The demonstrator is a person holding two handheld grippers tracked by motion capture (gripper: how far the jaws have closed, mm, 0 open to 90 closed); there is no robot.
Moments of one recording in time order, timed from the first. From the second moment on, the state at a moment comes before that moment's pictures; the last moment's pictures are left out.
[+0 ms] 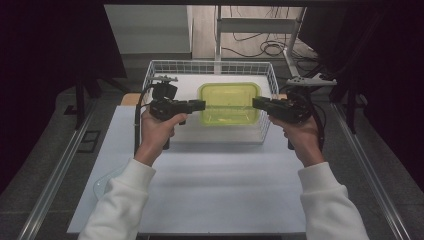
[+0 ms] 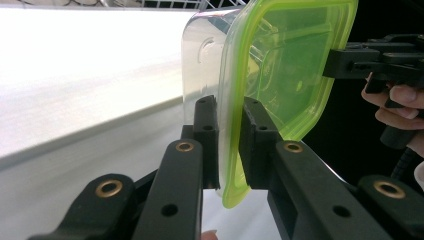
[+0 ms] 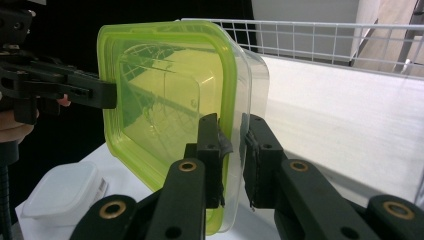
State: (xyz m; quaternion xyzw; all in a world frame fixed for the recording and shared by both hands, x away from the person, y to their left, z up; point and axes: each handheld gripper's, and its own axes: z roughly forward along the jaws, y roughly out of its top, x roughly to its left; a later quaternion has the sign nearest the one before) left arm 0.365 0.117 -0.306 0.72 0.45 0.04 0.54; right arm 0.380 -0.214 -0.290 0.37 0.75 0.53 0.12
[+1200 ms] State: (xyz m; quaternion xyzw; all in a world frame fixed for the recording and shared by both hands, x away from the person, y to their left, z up) left arm 0.430 0.138 -0.295 0.71 0.49 0.03 0.51; right arm 0.450 -0.189 -0.287 0.41 0.74 0.53 0.07
